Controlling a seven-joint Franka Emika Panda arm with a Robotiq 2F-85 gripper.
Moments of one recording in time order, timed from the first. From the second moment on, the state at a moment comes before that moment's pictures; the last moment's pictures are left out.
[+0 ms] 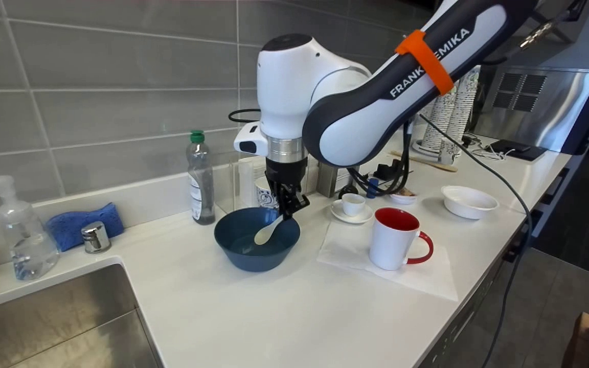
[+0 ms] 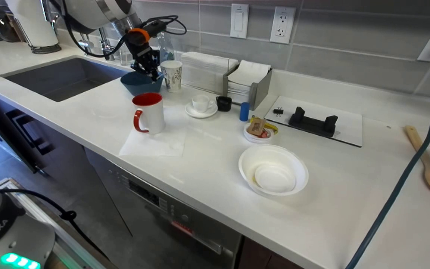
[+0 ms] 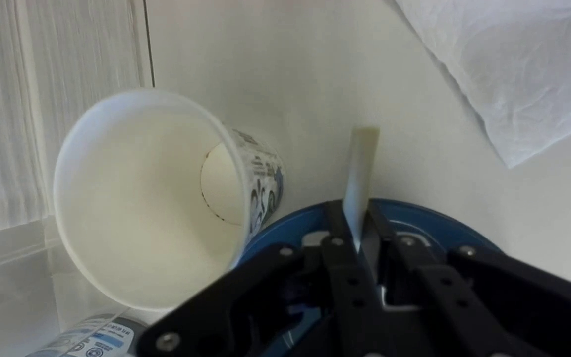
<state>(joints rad) 0.19 0.35 0.15 -2.01 -0.56 2.42 -0.72</state>
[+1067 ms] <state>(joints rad) 0.20 0.43 0.16 -1.93 -0.53 2.40 -0.78</state>
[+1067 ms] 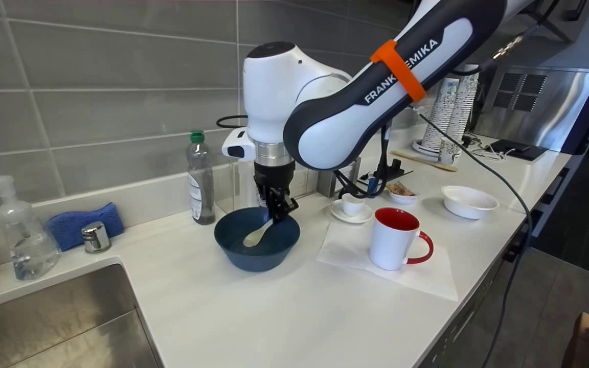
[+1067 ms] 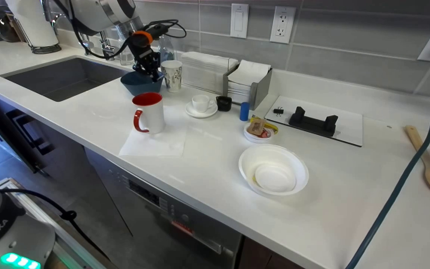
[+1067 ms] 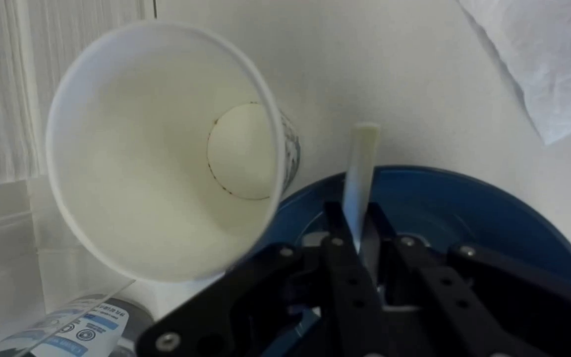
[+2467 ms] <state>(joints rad) 0.08 0.47 0.25 -1.92 -0.21 2.50 -1.11</state>
